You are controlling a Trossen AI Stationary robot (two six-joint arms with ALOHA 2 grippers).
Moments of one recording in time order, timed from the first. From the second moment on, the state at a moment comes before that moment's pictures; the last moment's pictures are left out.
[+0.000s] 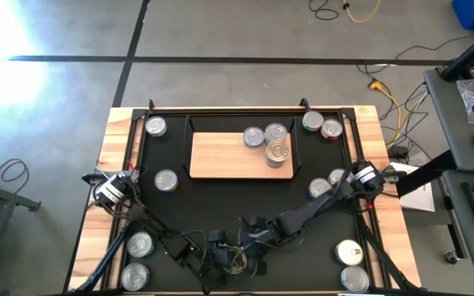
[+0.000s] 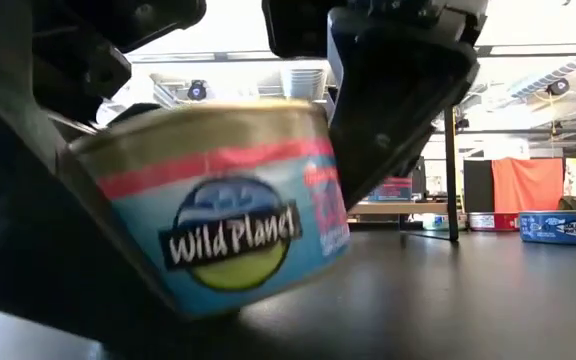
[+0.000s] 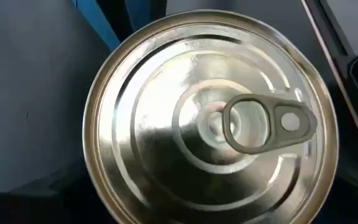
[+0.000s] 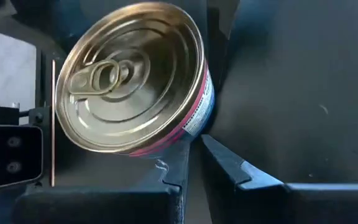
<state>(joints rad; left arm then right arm) -0.68 2.06 1.13 0.12 -0.49 -0.53 0.45 2.06 1.41 -0.31 -0.01 0.60</state>
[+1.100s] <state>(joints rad) -0.64 2.10 1.13 0.15 -0.67 -0.61 0.44 2.11 1.46 -0.36 0.00 0.58</state>
